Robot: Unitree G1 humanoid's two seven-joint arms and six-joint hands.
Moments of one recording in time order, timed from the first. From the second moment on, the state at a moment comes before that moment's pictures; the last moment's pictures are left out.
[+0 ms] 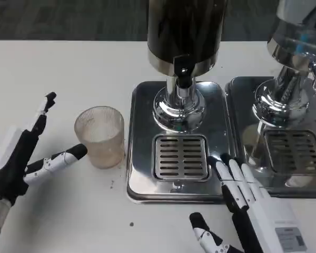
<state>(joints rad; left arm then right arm) -0.33 0.56 -0.07 1.14 0.41 -0.94 0.25 0.49 -0.27 0.37 -0.18 -0.93 -0.20 -0.48</state>
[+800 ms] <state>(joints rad) -0.37 0.56 -0.15 1.14 0.43 -0.89 0.17 0.50 -0.36 0.30 -0.16 -0.82 -0.31 -0.47</state>
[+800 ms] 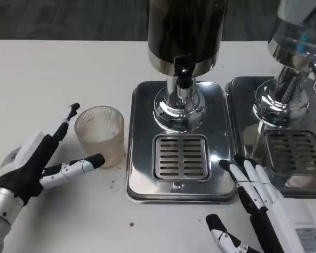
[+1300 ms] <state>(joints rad) -0.42 0.52 -0.14 1.15 0.40 -0.79 0.07 0.52 -0.34 0.30 -0.16 -0.82 -0.31 -0.47</state>
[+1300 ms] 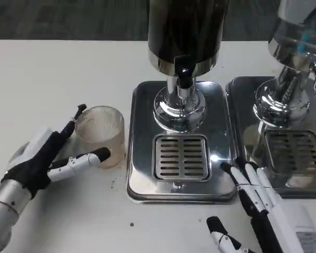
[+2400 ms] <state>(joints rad) -0.45 0.45 -0.21 1.11 0.44 -0.66 0.23 0.52 -0.32 0.29 -0.14 -0.80 -0.32 -0.47</state>
